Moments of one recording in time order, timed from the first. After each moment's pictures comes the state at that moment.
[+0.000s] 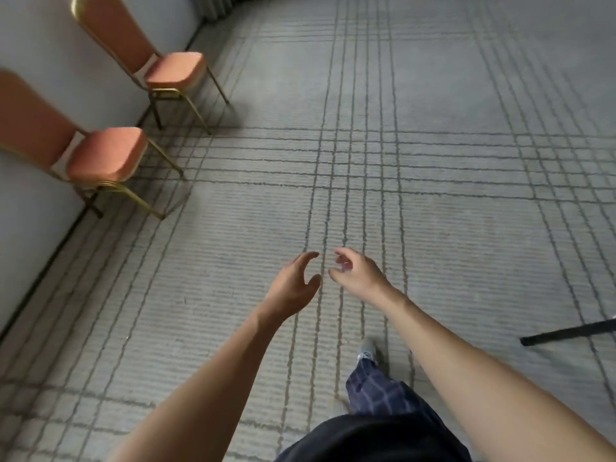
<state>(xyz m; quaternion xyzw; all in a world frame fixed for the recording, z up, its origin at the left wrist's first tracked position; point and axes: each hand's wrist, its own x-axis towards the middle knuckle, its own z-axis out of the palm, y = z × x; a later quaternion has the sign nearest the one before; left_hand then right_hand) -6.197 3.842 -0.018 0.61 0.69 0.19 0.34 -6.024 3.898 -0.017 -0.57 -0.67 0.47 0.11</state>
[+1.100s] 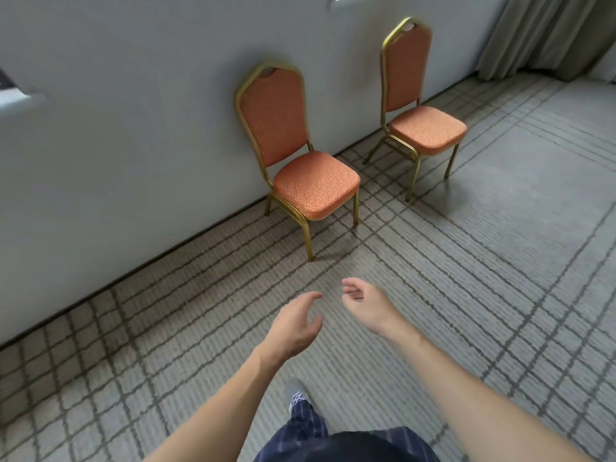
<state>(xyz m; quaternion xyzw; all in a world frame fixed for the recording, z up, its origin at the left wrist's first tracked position) -6.870 4.013 -0.033 0.32 0.87 0.27 0.27 -6.791 4.194 -0.038 -0.31 -0.80 0.50 -0.07</state>
